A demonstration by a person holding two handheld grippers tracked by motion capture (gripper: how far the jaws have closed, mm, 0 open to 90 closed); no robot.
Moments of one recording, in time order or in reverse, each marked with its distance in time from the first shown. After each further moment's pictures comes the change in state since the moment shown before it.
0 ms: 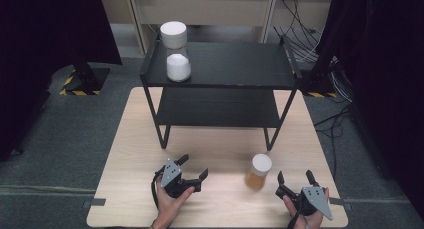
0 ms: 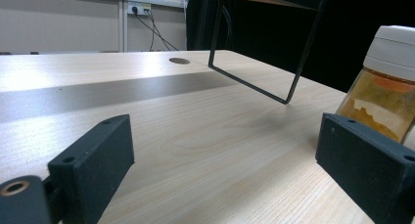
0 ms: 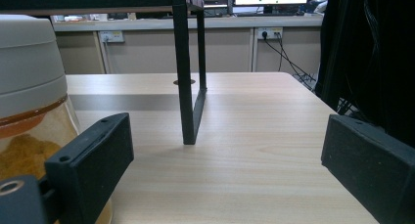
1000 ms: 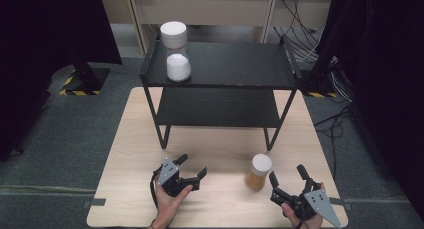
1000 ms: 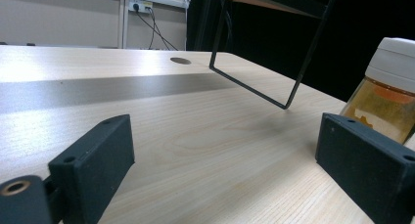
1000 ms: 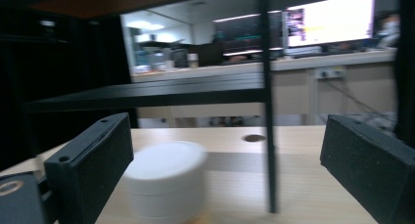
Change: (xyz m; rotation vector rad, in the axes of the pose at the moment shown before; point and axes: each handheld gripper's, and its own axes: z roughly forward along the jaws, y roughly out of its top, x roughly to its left) left arm 0.006 -0.002 -0.001 -0.011 -0.003 -0.060; right arm -0.001 0.029 -0.021 -0.161 0.256 0.083
